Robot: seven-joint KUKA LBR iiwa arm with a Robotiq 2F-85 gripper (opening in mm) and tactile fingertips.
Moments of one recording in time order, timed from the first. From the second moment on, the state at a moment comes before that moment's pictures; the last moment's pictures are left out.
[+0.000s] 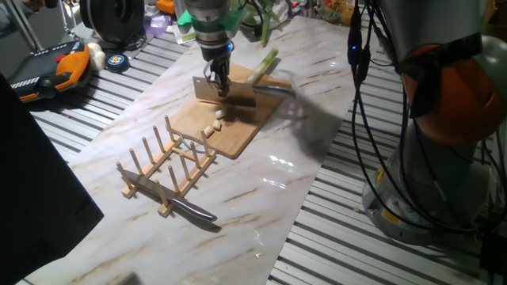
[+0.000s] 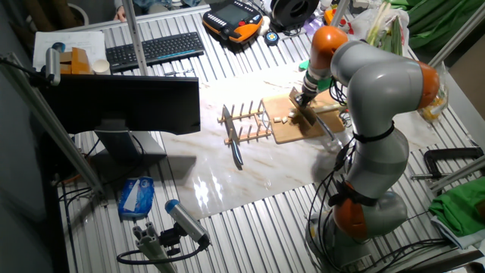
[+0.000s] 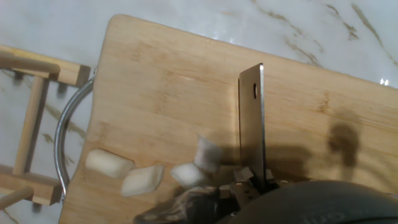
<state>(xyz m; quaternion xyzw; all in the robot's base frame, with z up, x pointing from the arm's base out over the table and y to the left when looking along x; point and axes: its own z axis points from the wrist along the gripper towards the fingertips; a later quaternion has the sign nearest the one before) 0.546 -0.098 0.080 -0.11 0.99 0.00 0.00</state>
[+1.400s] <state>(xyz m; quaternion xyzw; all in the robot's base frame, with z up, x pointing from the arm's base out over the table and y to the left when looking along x) 0.543 -0.100 0.069 -0.11 0.99 0.01 0.02</state>
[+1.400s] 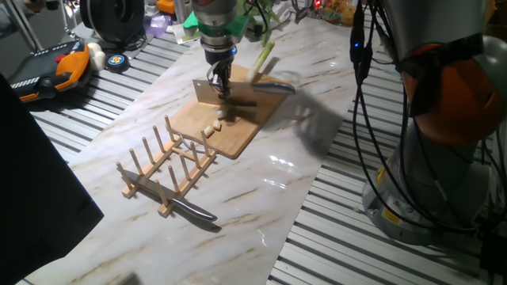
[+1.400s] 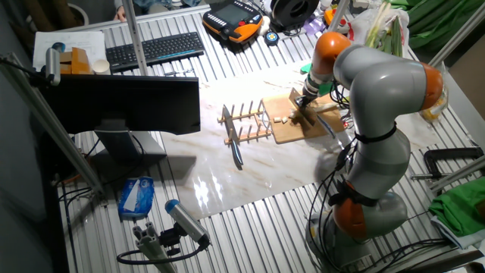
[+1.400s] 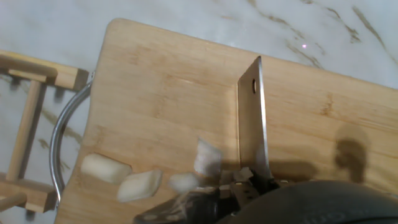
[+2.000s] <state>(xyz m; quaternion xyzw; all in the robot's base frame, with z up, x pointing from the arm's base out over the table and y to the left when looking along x) 0.536 -0.102 0.071 -0.10 0.99 0.01 0.02</state>
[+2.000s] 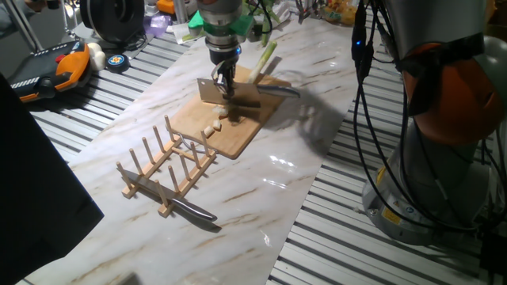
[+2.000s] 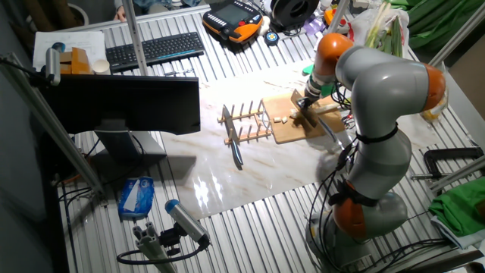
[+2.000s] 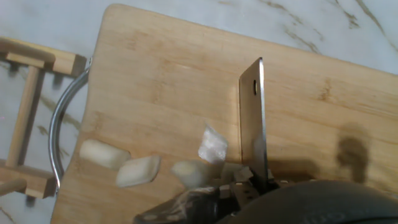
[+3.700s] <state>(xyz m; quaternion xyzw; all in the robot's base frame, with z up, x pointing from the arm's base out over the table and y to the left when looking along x) 0.523 -0.111 0.079 -0.10 0.99 0.00 0.06</state>
